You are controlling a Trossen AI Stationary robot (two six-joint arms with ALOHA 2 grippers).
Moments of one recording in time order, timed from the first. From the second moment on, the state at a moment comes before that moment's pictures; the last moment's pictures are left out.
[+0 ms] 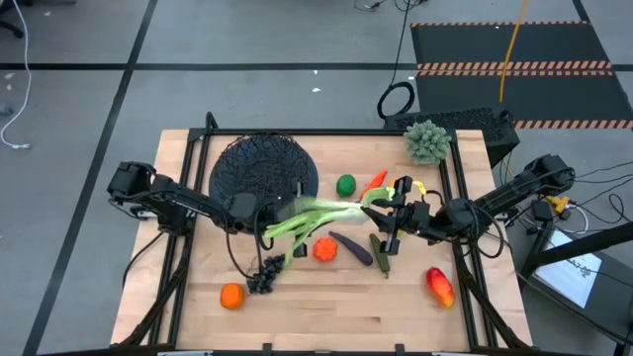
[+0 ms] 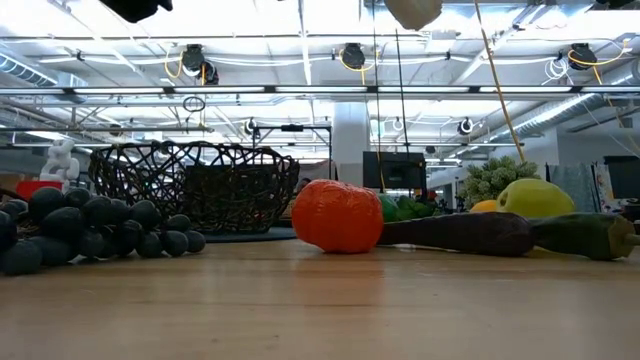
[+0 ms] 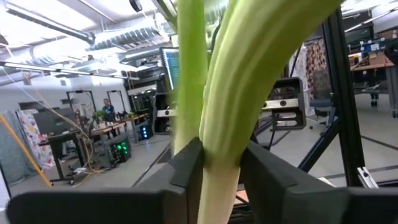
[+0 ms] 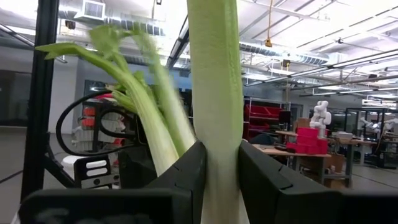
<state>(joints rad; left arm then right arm) -0.19 1.57 0.87 1.01 -0.17 0.28 0.40 1.18 0.58 1.05 0.58 -0.33</state>
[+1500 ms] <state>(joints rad) -0.06 0.87 0.87 0.06 -0.42 0.25 0.47 1.02 0.58 0.59 0.68 -0.22</state>
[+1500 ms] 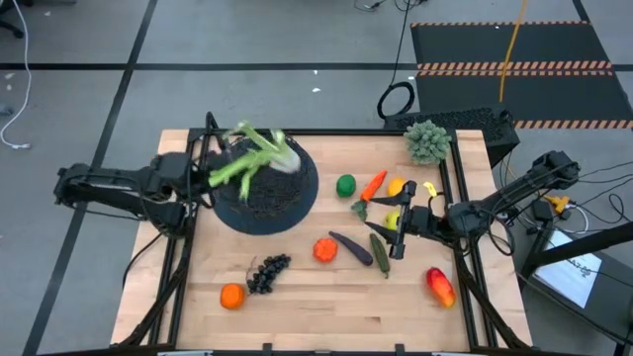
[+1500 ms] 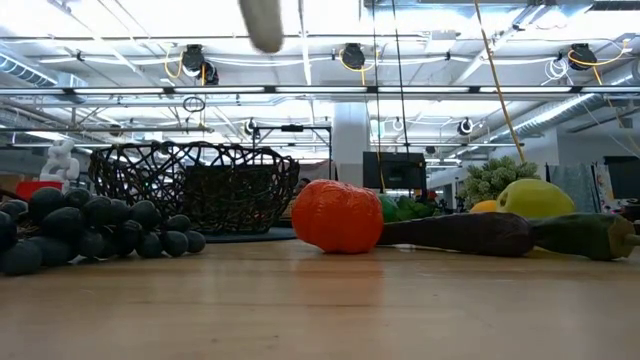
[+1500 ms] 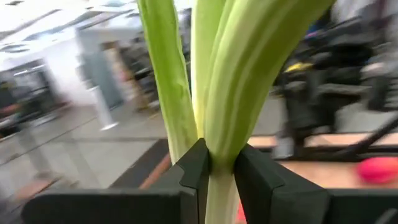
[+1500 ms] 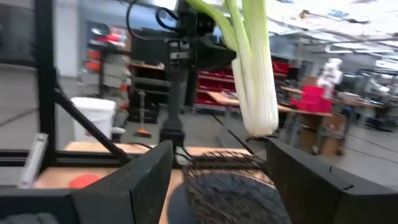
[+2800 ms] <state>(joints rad) 0.43 1.20 0.87 -0.32 -0.44 -0.28 0.47 1.02 0.58 0.52 0.68 -0.23</state>
